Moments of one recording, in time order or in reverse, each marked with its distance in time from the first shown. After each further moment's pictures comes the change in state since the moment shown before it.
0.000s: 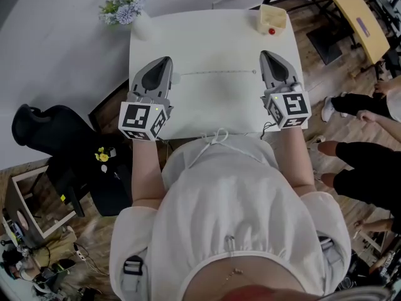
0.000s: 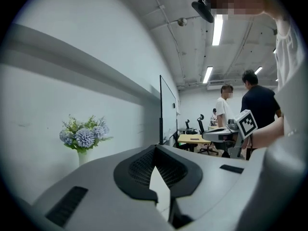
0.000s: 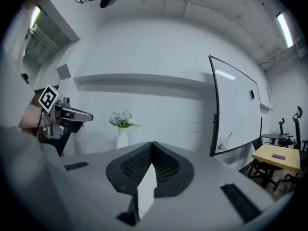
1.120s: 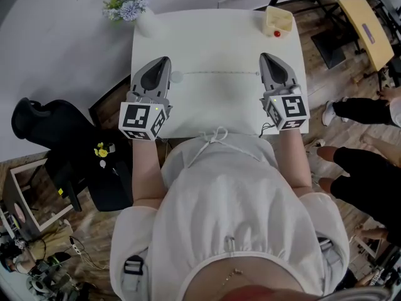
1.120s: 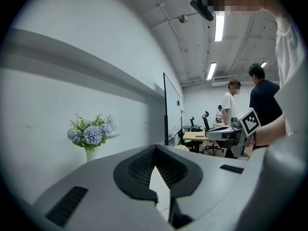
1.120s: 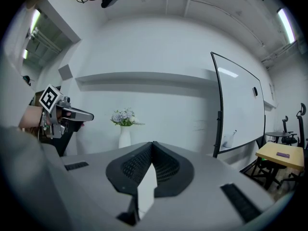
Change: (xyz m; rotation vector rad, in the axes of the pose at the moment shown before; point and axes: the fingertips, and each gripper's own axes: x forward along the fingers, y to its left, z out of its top) left arm -0.005 0.014 -0.013 0.002 0.019 0.054; right arm 0.012 0.007 -0.014 0.008 0.009 0.030
